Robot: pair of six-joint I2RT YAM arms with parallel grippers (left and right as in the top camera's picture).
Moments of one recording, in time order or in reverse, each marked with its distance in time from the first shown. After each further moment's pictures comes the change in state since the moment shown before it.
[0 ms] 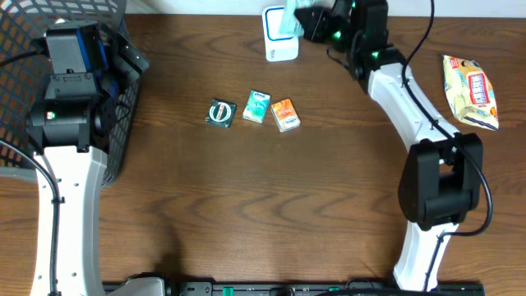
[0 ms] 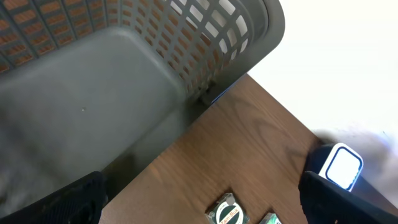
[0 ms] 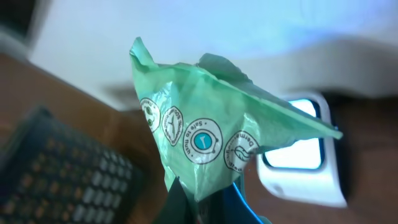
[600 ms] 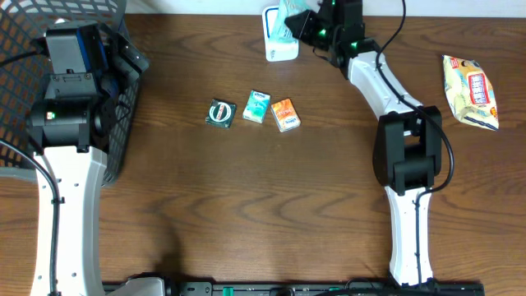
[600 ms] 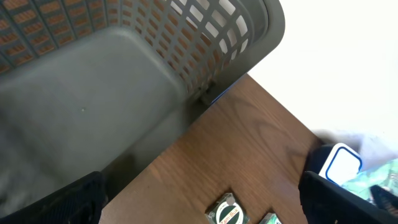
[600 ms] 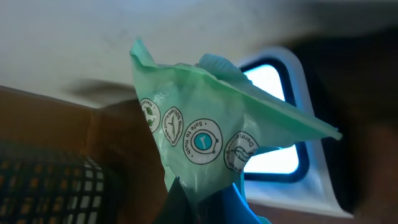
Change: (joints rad) left arm 0.000 0.000 0.000 0.000 0.000 0.000; right arm 0.007 0.336 0.279 -0.129 -0.014 0.113
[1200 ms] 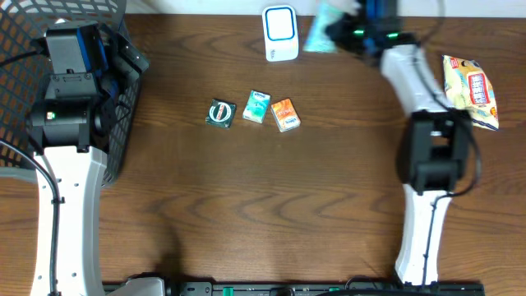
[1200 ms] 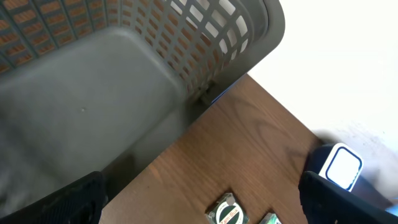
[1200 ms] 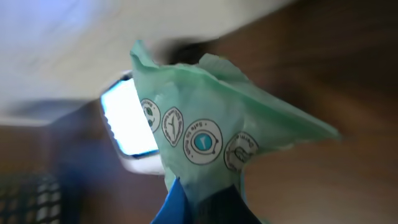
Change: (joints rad) left arm 0.000 0.000 0.000 0.000 0.000 0.000; right arm -0.212 -0.071 0.013 -0.377 0.028 -0.147
